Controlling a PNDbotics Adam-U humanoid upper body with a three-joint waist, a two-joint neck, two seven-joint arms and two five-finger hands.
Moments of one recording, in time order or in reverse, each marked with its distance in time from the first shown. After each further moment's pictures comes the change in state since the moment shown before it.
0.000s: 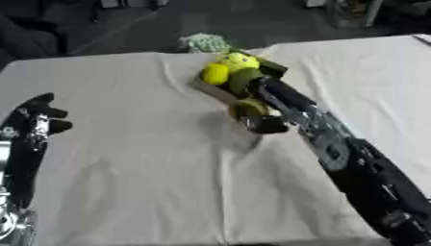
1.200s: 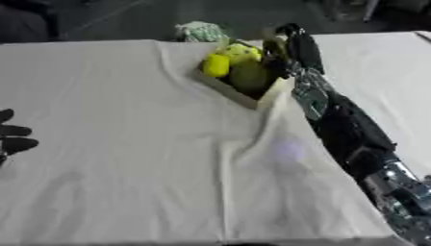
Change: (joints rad) left arm -0.048 -0.008 -0.051 0.005 0.016 -0.014 -0.086; right arm -0.118 -0.060 -0.281 0.426 0.127 0.319 -0.380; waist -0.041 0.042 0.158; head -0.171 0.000
